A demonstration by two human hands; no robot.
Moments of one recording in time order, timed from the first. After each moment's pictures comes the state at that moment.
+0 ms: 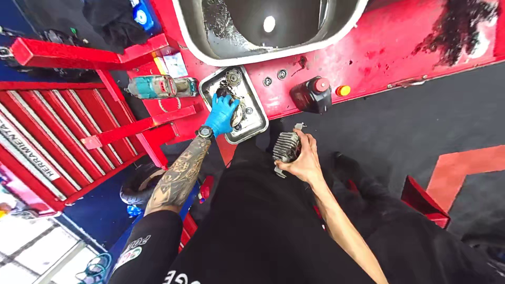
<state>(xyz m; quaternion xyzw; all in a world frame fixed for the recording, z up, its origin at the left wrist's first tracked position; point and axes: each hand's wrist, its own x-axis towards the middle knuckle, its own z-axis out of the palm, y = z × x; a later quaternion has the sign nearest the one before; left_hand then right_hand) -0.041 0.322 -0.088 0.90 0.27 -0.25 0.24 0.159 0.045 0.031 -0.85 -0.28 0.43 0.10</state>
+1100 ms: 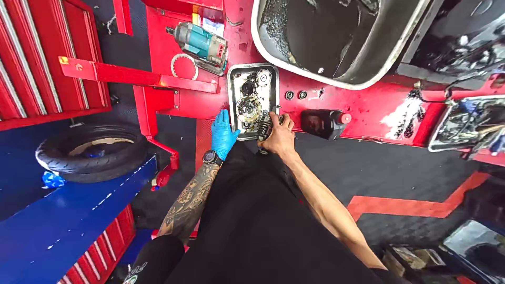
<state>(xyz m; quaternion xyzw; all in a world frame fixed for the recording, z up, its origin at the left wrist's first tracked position) -0.129 0.218 -0.074 0.65 0.65 -0.06 0.38 0.087 0.189 -0.018 -0.79 -0.50 0.34 -0.13</state>
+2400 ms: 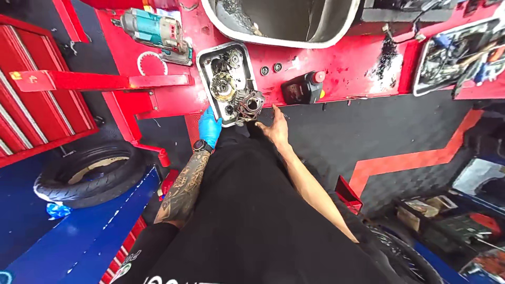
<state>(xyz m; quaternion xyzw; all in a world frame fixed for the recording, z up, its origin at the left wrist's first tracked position) -0.130 0.198 -0.100 0.67 0.62 -0.10 0.38 0.118 0.085 -0.041 -0.86 -0.38 0.33 0.07</state>
